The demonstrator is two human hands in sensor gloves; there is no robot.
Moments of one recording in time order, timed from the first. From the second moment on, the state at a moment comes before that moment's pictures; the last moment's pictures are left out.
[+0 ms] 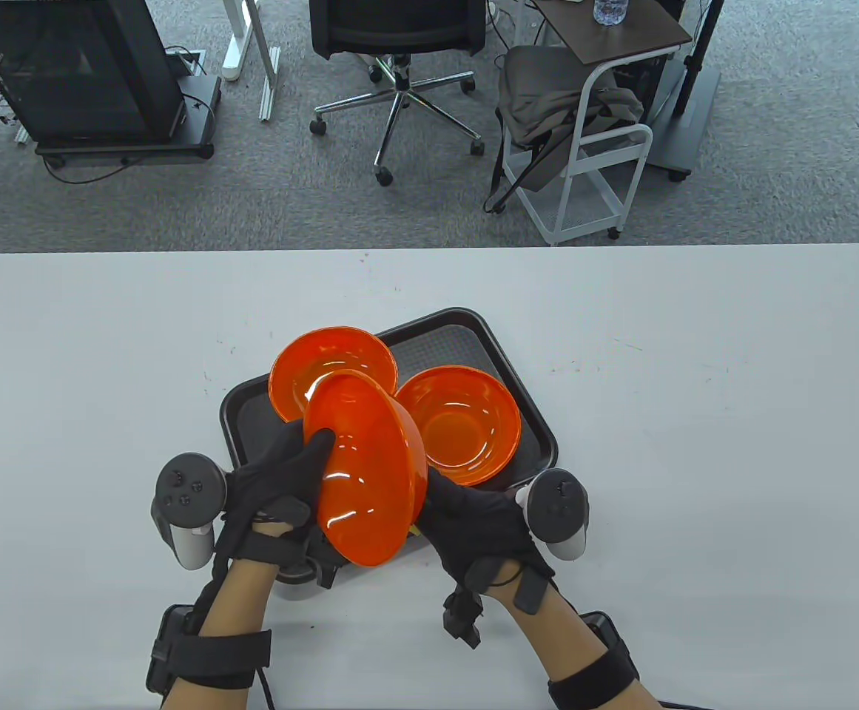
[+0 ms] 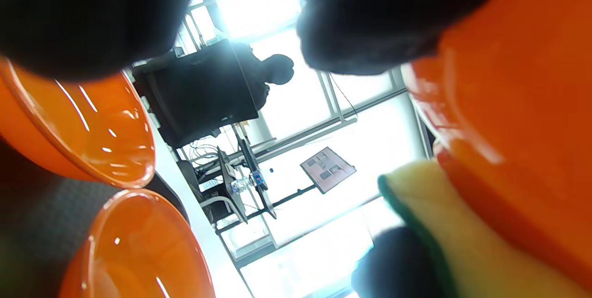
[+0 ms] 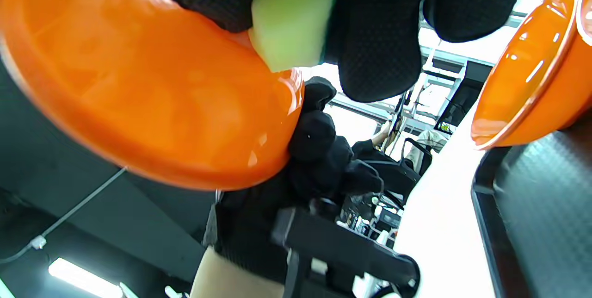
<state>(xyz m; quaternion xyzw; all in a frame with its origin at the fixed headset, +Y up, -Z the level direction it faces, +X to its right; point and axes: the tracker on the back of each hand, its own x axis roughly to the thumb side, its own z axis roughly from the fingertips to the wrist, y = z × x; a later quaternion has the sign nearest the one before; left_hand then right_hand) -0.242 -0.670 -0.268 0.07 -0.10 0.57 0.81 0.043 -0.680 -0.237 0.33 0.01 0.71 0.63</state>
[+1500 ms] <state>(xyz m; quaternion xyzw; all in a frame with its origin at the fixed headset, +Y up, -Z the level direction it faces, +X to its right) -0.276 -0.664 -0.274 0.13 -0.05 0.43 0.89 0.059 -0.696 -0.245 0.25 0.00 0.74 0.63</state>
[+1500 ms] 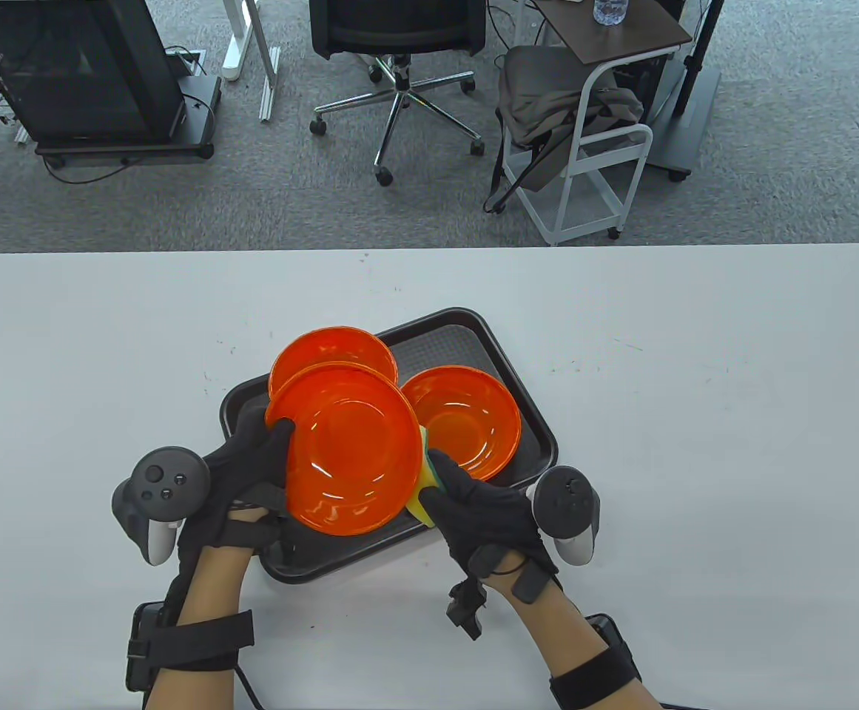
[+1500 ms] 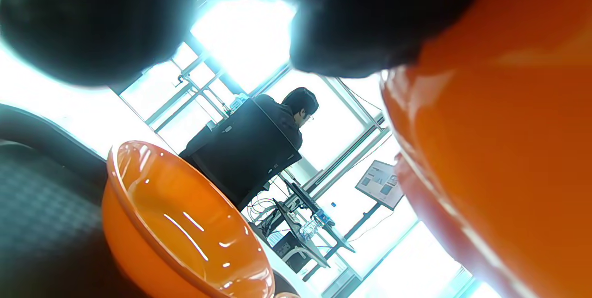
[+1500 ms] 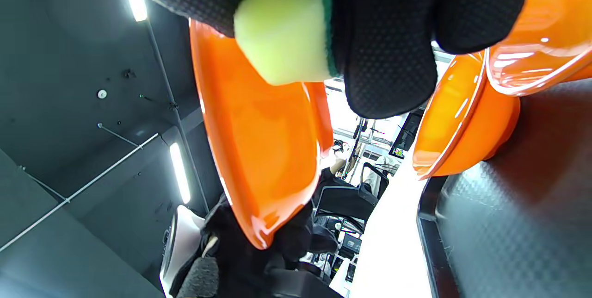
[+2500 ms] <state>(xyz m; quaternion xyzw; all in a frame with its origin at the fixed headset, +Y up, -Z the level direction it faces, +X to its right) -0.425 -0.742 -0.252 0.14 0.36 0.53 0.75 0.085 -0.687 -0.253 0.26 -0.05 0.75 0.61</state>
